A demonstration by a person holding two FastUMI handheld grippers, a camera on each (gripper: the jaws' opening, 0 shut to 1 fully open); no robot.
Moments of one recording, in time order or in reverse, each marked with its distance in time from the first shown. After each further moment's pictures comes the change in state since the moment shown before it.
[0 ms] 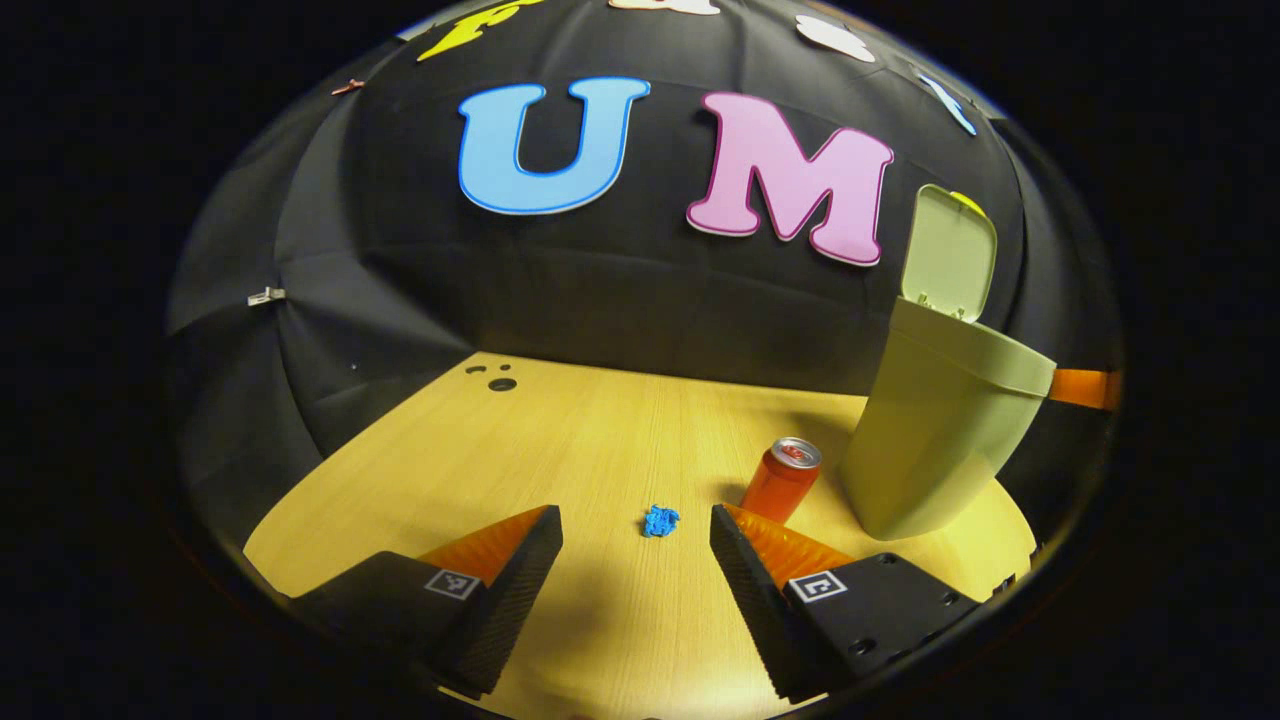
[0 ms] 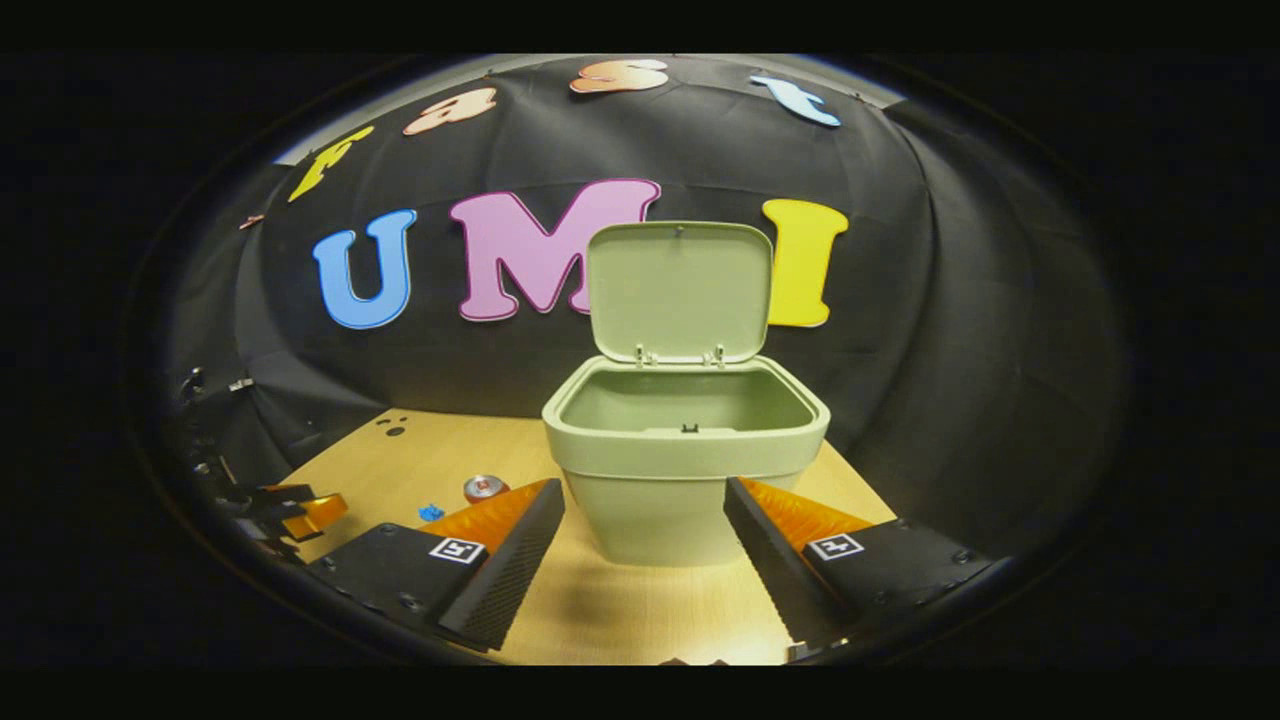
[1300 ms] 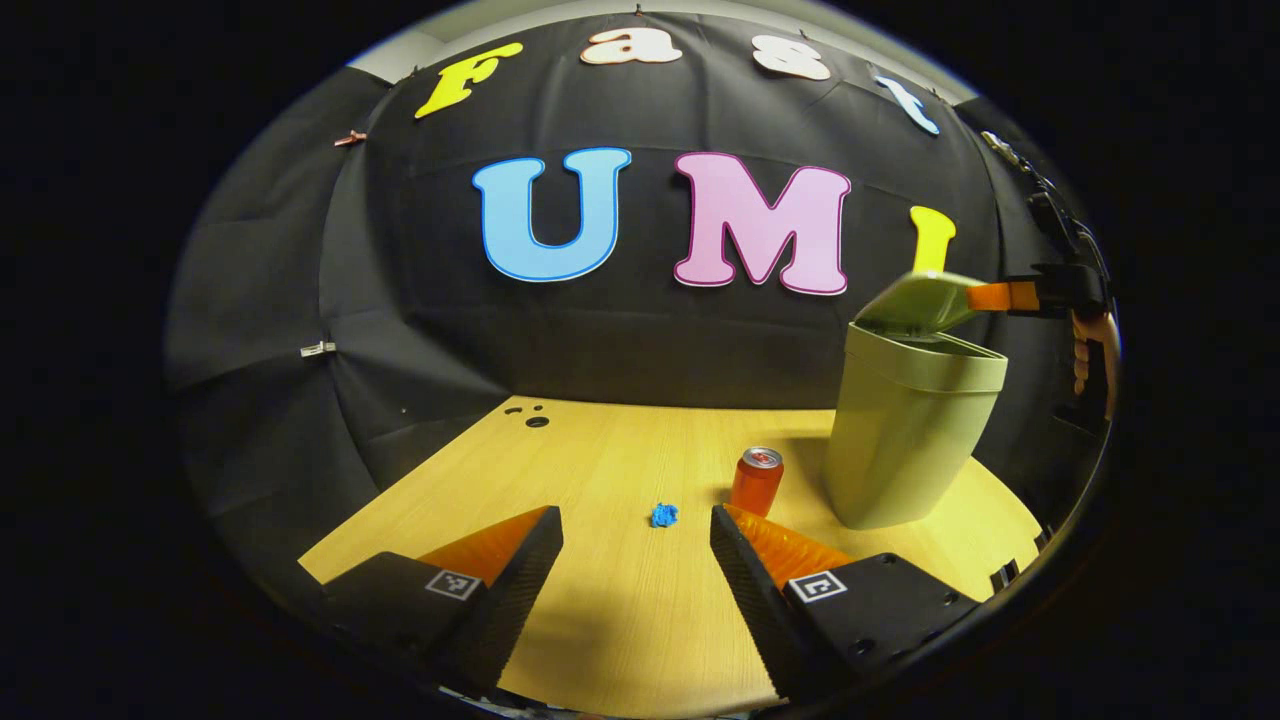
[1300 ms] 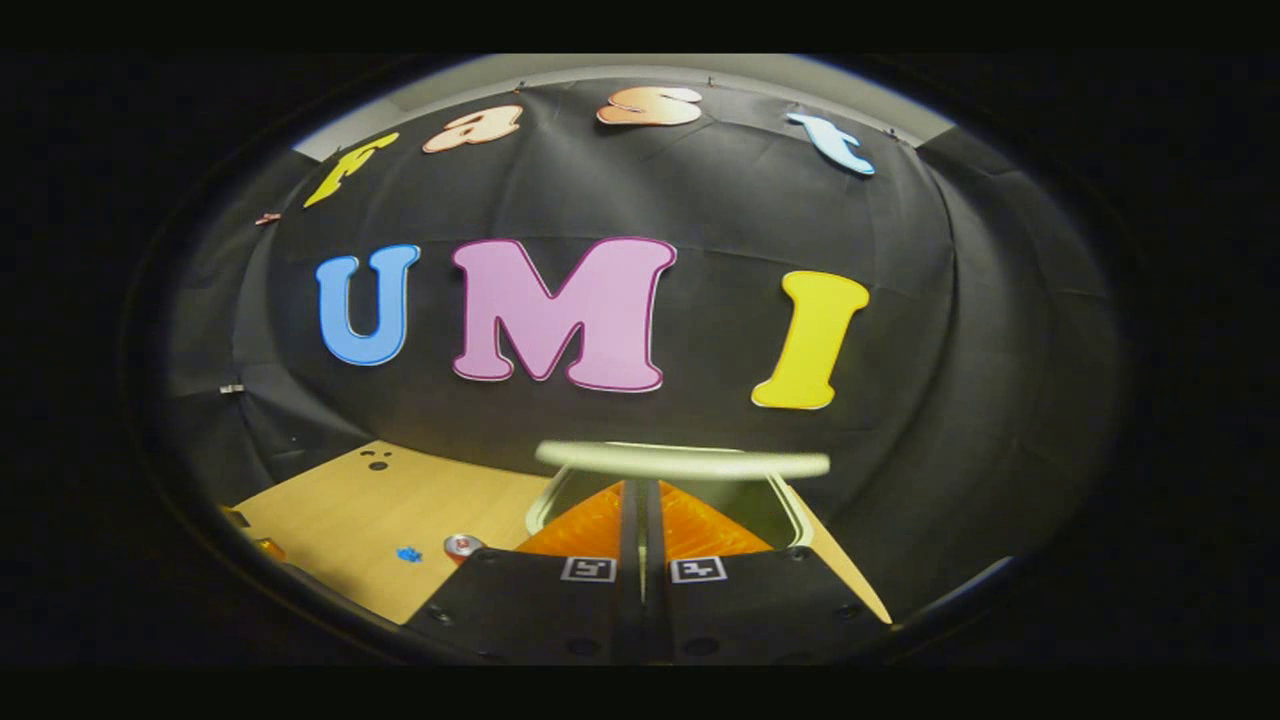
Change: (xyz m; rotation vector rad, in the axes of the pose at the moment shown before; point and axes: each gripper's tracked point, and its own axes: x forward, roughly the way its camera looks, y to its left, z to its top) left arm -0.138 -0.016 0.018 0.075 -0.138 0.075; right arm 0.013 0.009 0.109 -0.090 -0.215 -0.010
